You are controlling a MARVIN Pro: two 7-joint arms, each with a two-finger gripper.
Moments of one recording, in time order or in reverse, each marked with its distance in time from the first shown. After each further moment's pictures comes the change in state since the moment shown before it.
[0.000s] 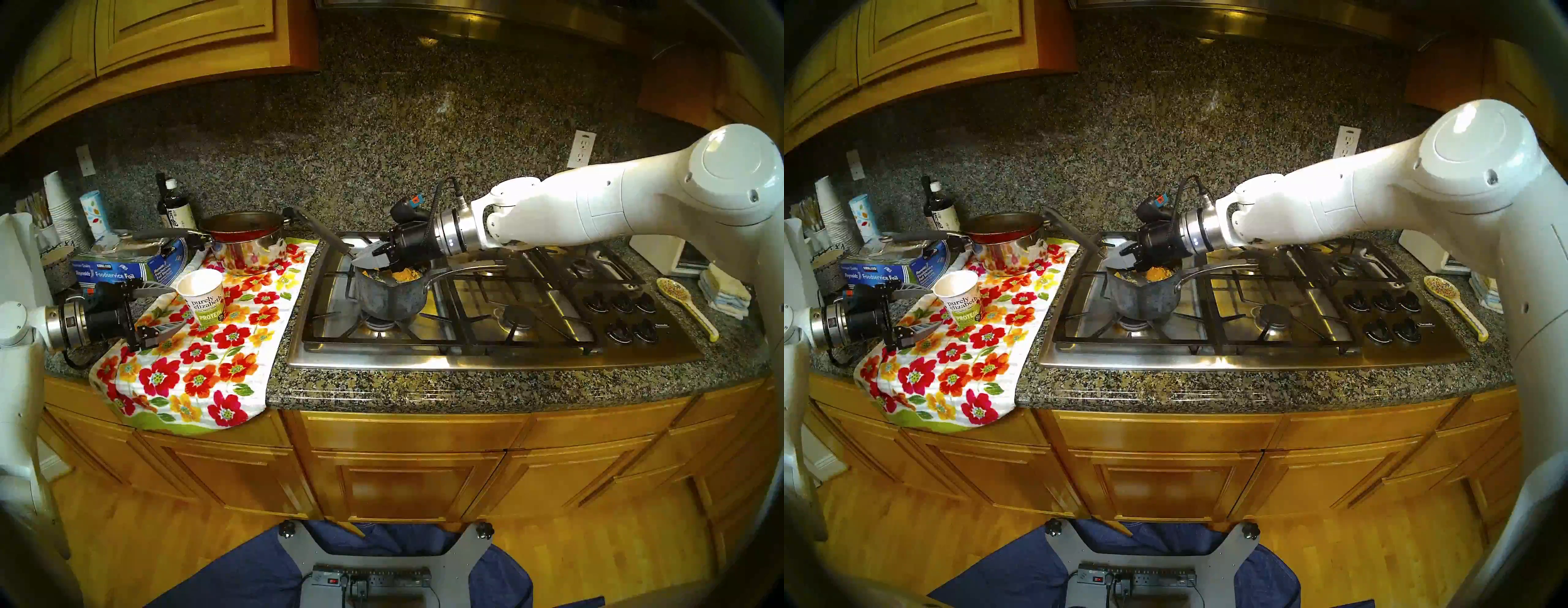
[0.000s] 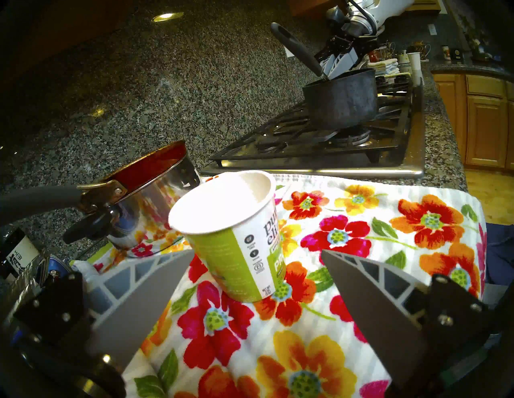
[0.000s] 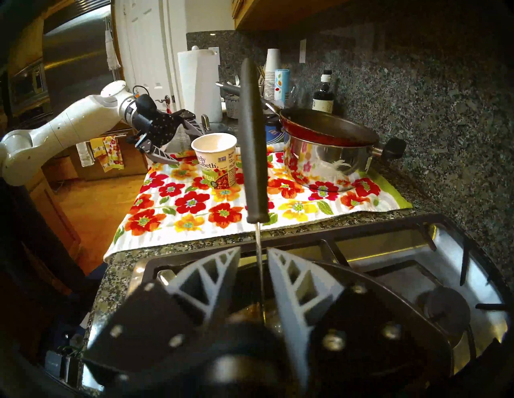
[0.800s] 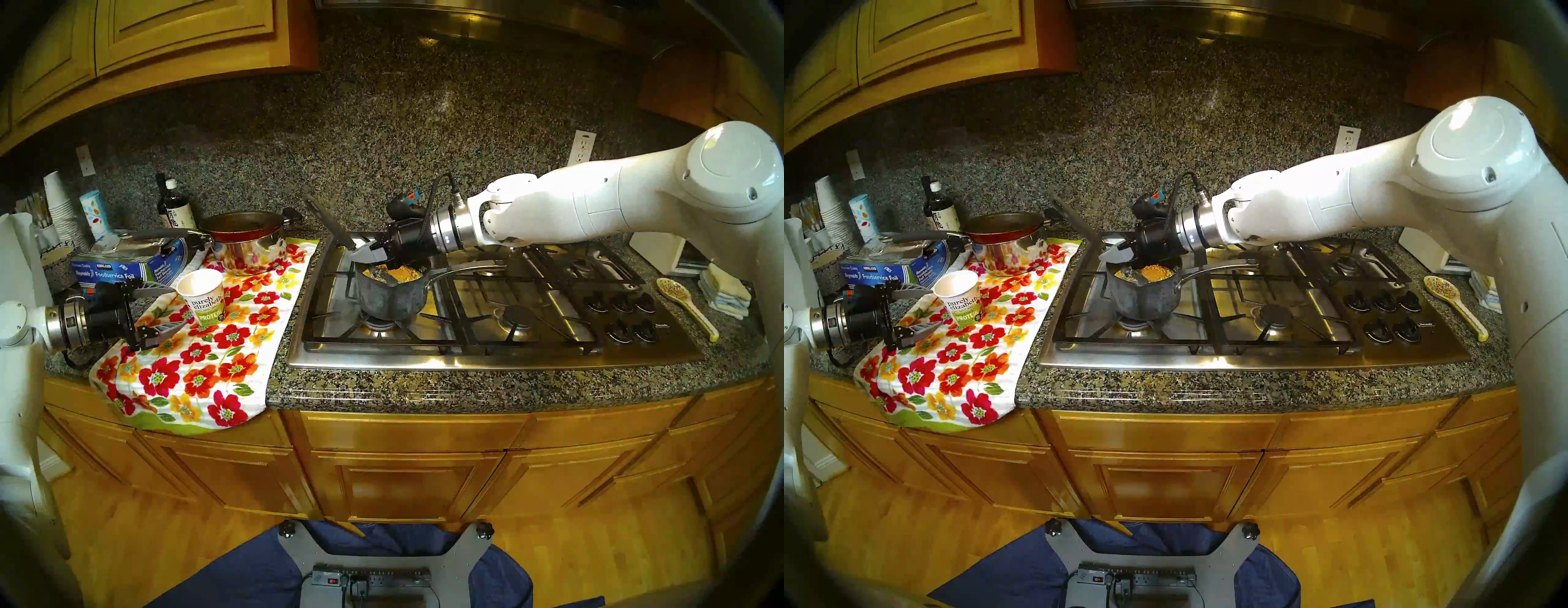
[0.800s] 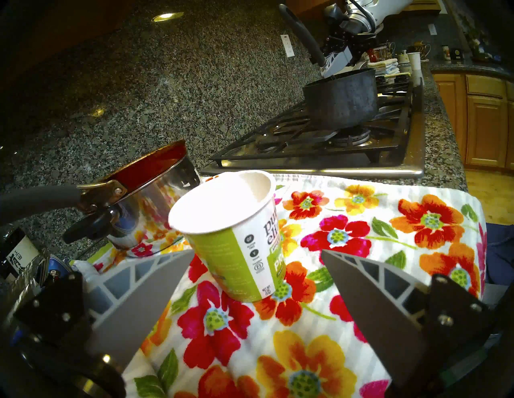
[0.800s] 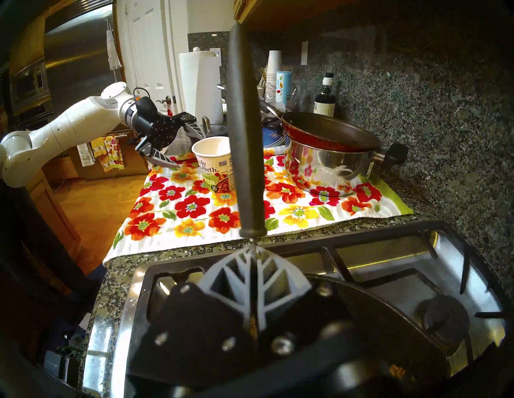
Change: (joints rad) left arm 0.000 0.000 0.000 0.000 0.001 0.000 0.000; right arm 0.002 -0.012 0.010 0.007 0.000 0.004 -0.010
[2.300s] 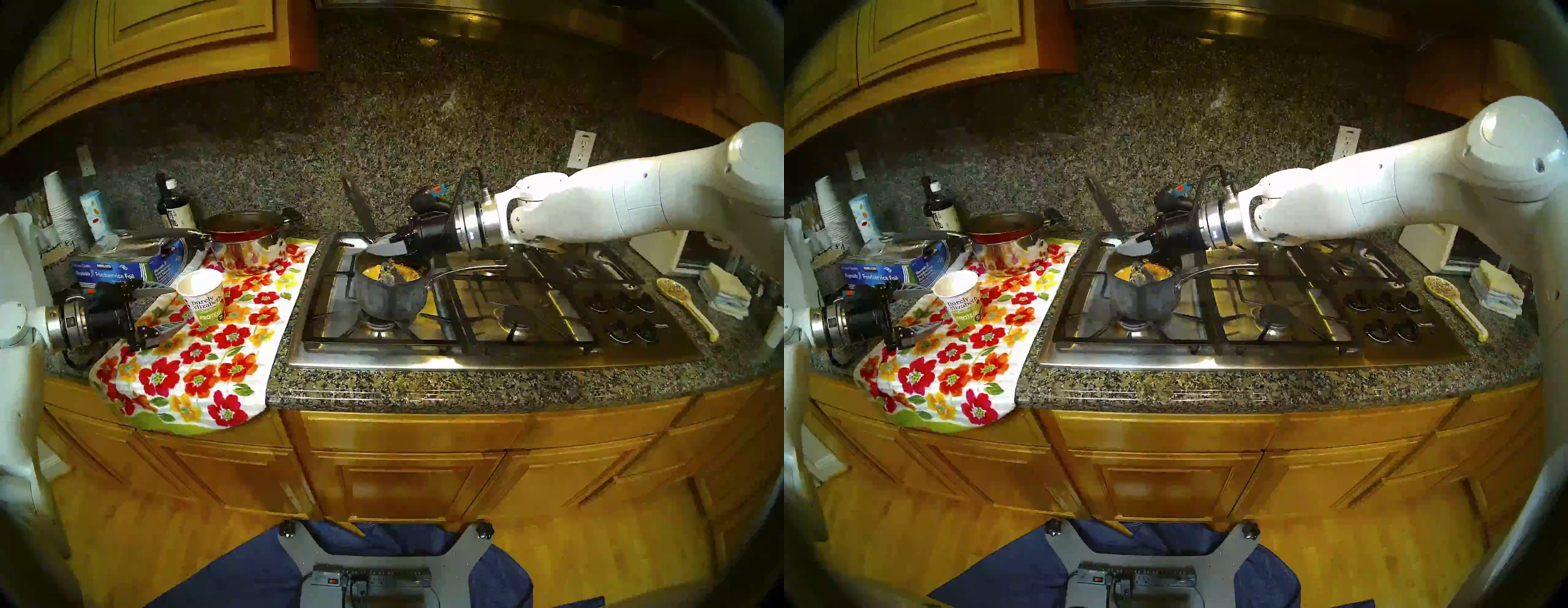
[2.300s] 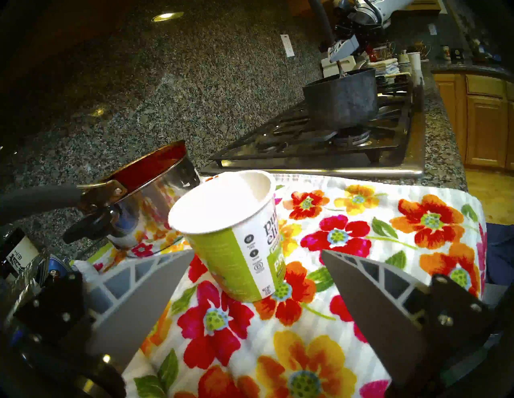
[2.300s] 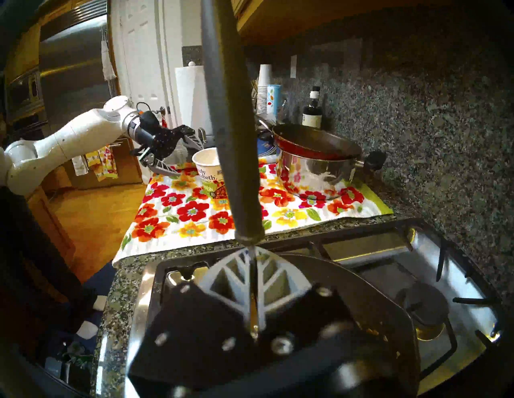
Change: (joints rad) left arm 0.000 -0.001 -0.001 -0.001 0.001 0.000 0.000; right arm 0.086 0.103 -0.024 -0.131 -0.012 -0.025 -0.025
